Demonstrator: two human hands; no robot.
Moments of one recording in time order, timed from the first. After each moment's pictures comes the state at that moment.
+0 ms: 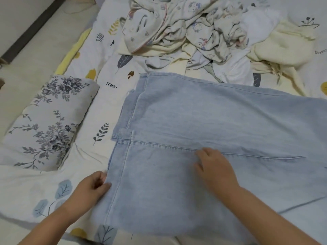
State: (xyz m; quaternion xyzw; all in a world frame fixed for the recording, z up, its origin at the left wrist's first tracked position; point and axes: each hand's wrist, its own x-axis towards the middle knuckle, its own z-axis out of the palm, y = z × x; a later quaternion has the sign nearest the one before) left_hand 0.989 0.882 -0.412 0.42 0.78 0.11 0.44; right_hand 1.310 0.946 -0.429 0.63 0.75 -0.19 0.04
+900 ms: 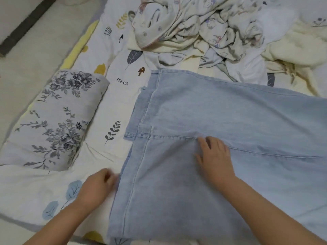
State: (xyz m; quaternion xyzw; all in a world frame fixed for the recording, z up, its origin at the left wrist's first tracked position) left_hand 0.955 0.895 -0.434 0.50 0.80 -0.01 0.33; right_hand 1.260 0.961 -0.455 0.67 0.73 -0.14 0.05
